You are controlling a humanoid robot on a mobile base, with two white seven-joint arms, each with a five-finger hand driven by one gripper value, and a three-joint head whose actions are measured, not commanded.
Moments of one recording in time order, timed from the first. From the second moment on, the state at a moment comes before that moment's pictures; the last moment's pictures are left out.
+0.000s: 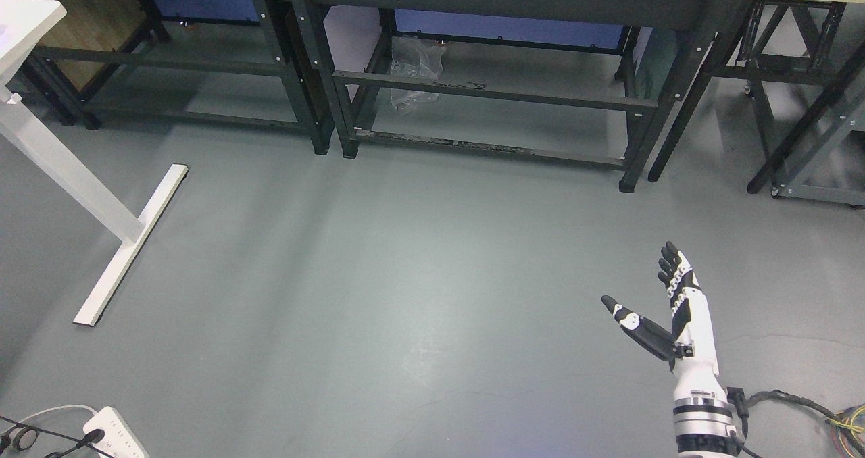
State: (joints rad) left arm 0.00 0.00 0.08 -0.04 0.00 -0.09 0.00; right arm 0.23 0.00 0.11 -1.64 0.13 -0.18 -0.09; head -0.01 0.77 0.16
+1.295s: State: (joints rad) left arm 0.00 0.00 0.08 -0.04 0.00 -0.09 0.00; right arm 0.22 -0.01 0.09 -1.66 0.33 -0.17 -0.30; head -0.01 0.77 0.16
